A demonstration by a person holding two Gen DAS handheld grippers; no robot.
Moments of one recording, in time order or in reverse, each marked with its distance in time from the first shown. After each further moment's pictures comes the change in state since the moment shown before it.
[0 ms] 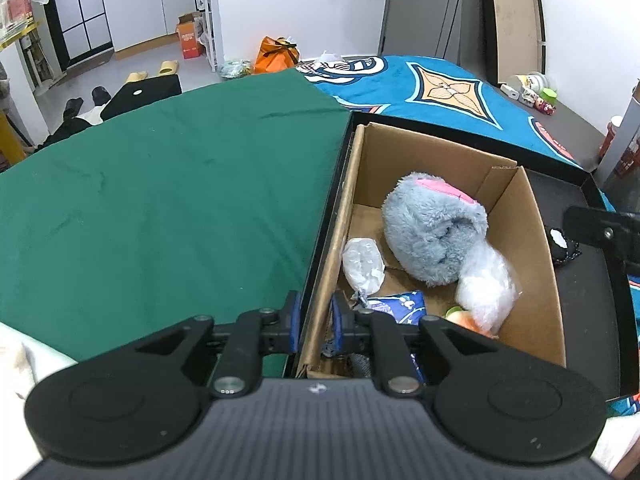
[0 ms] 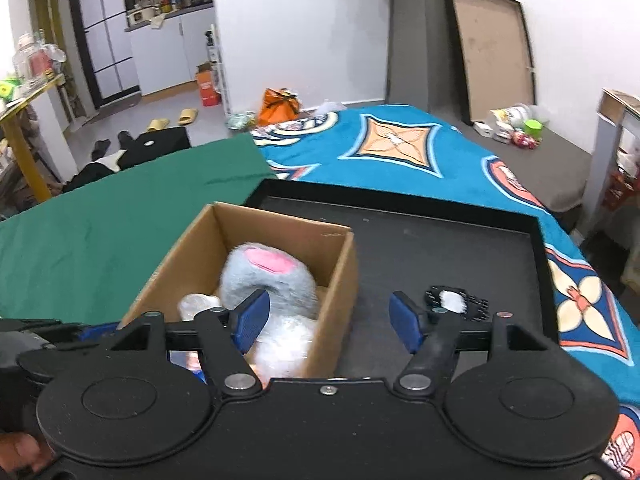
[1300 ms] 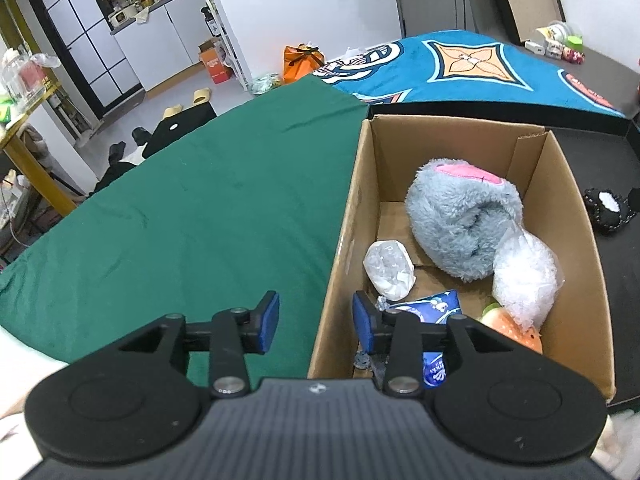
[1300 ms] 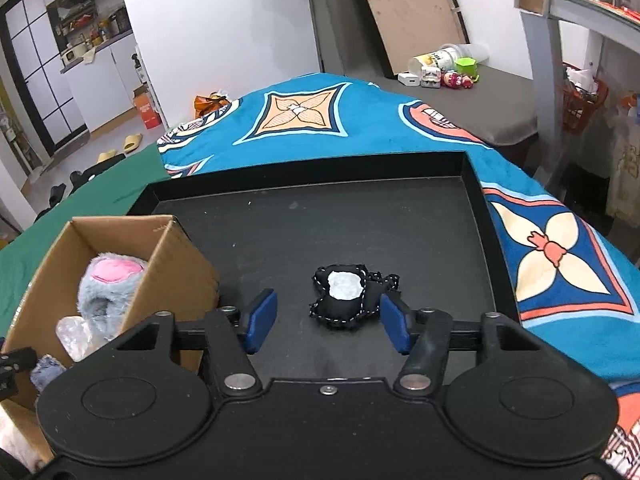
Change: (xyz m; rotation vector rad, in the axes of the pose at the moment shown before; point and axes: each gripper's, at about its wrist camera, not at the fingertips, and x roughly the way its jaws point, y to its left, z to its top) left arm 0.011 -0.040 0.004 0.168 0.002 0.244; right arm 0.058 -0.119 -0.033 0.212 0.016 -0.062
